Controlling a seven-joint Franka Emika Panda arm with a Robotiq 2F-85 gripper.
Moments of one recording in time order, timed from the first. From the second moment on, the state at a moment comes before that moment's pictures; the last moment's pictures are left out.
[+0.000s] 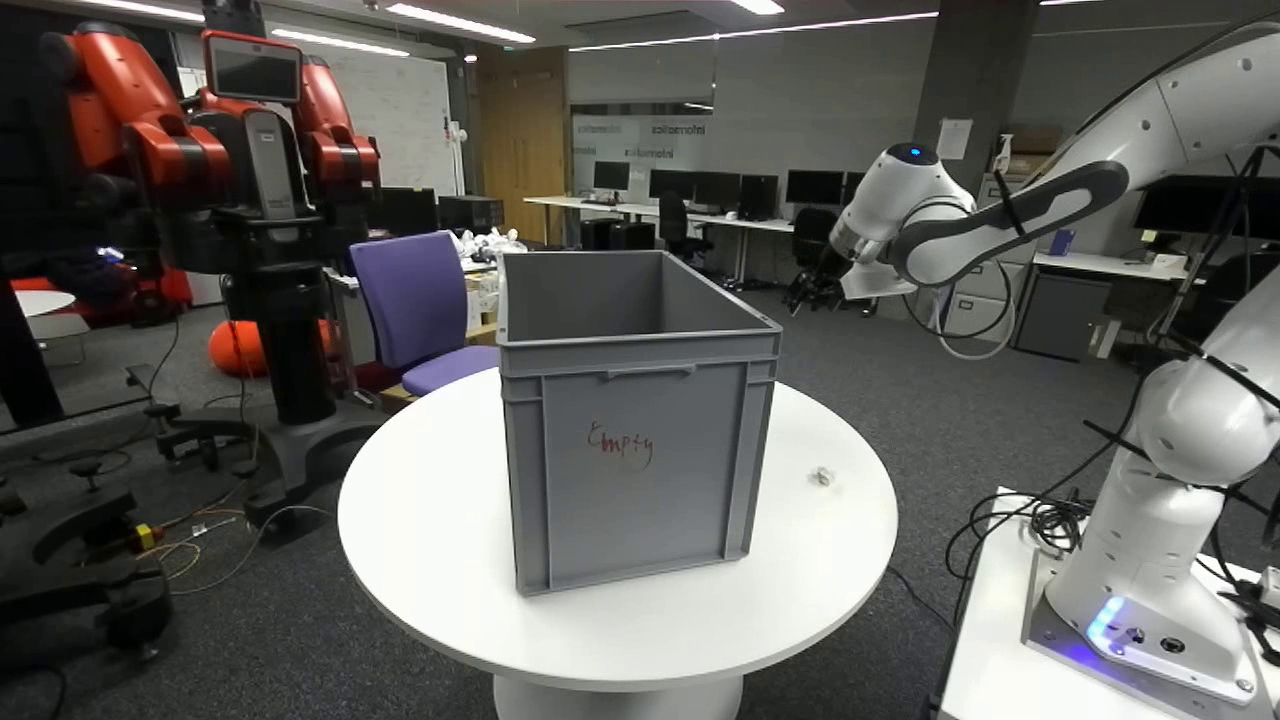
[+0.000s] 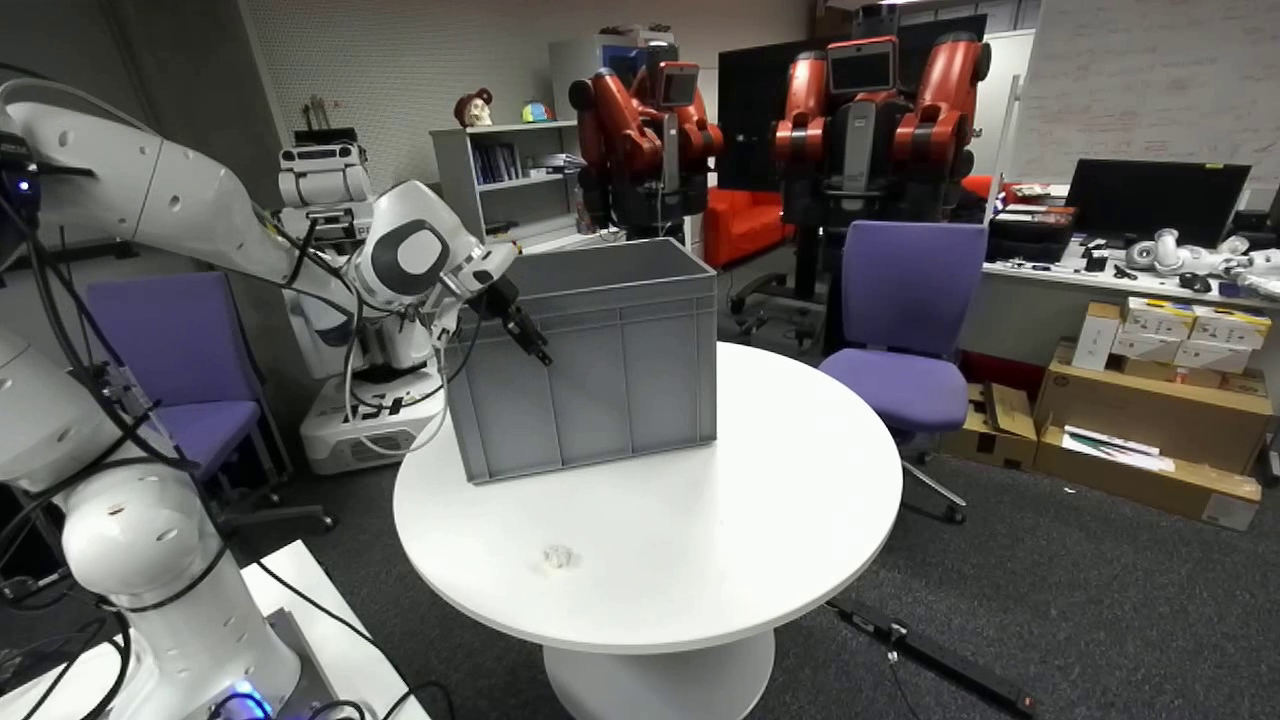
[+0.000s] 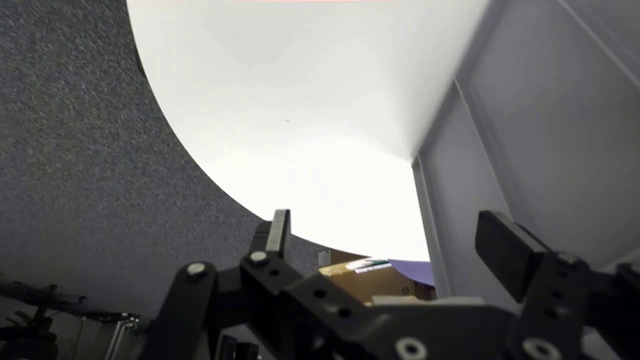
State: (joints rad) arm -0.08 -0.34 -0.02 -2.46 -0.49 2.59 0.77
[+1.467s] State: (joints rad) arm -0.14 0.18 -0.15 -2.35 0.03 2.48 -0.20
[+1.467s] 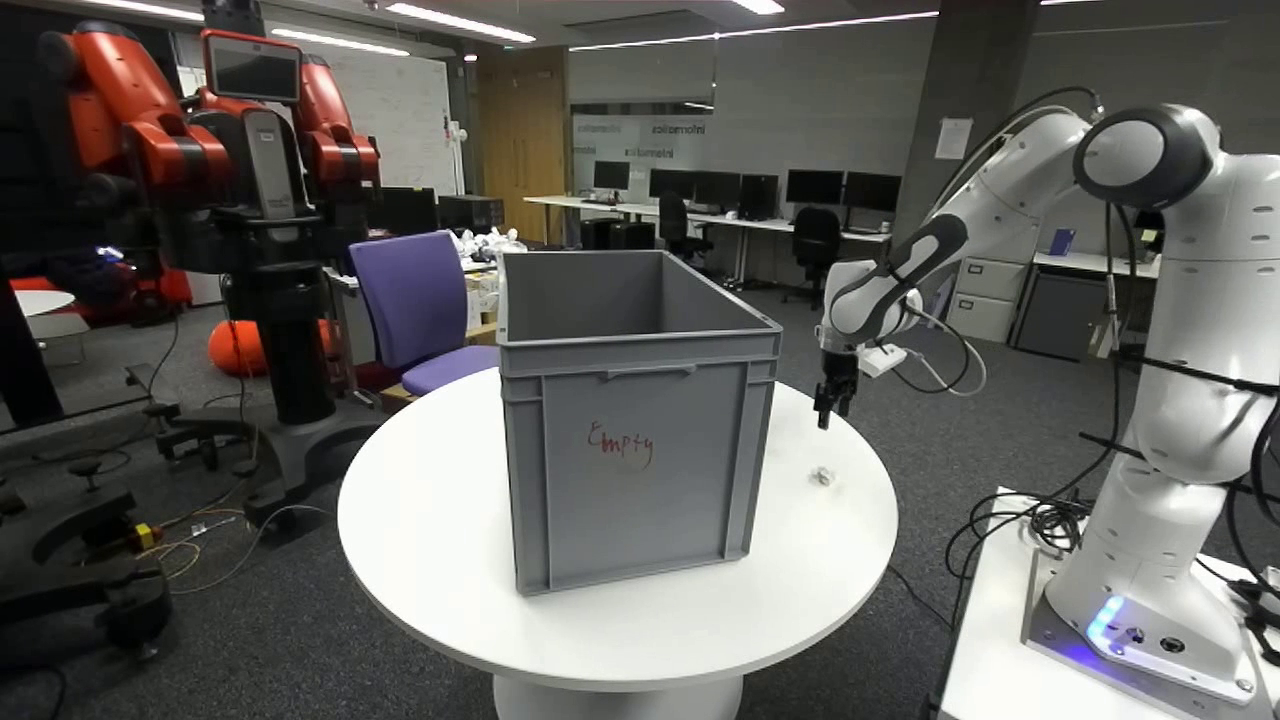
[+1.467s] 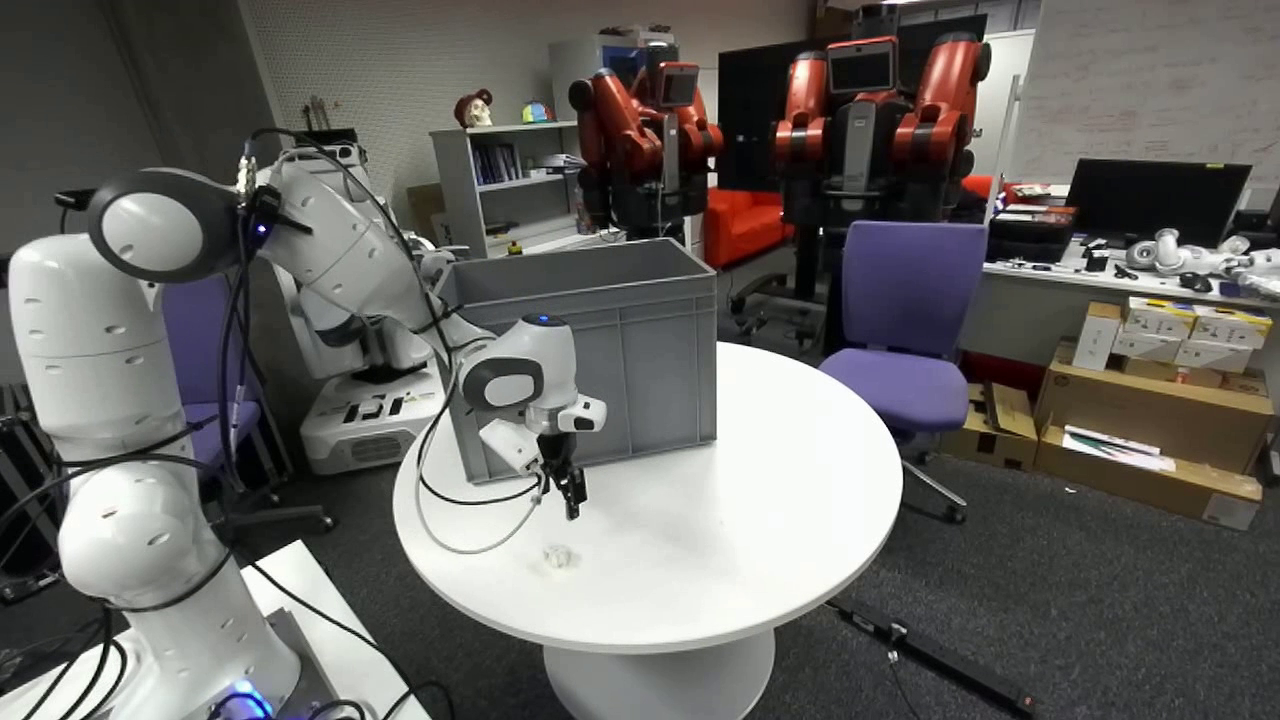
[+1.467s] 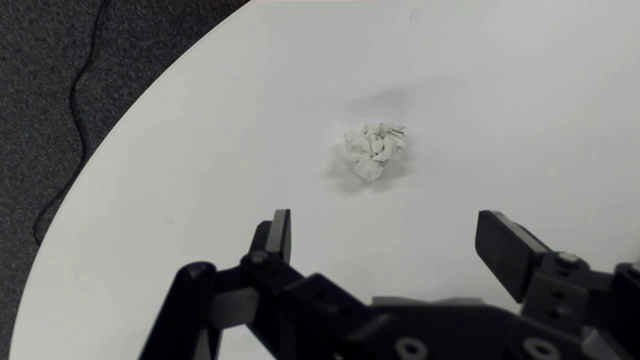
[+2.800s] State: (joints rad) arm -0.15 0.55 -0.09 -2.16 0.00 2.46 -0.22
